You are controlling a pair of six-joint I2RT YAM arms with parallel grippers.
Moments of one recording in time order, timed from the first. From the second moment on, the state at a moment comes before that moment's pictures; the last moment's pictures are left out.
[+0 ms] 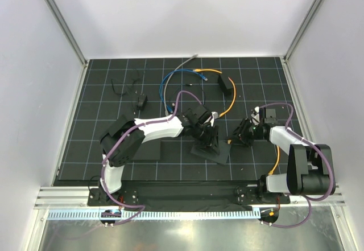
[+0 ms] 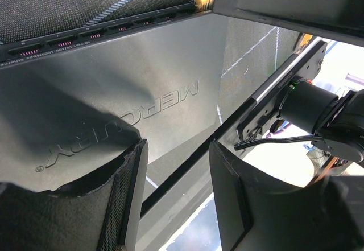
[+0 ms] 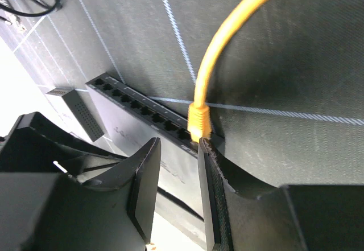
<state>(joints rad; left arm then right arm) -0.95 1.95 1.29 -0.31 0.45 -0.77 -0.03 1.34 0.53 -0.31 -0.61 0.63</state>
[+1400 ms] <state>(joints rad) -0.92 1.96 1.27 -0.25 0.51 -0.78 -0.06 1.45 0.53 -0.26 -0.67 0.55</state>
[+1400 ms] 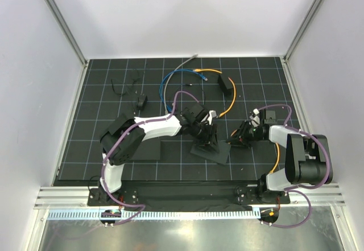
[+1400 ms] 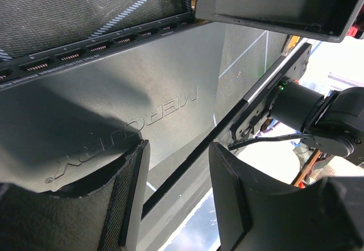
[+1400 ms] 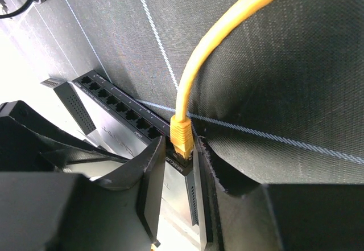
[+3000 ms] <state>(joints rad) -0.89 1.95 1.25 -0.26 0.48 -0.76 -0.11 1.49 0.30 0.30 -0.83 0.87</state>
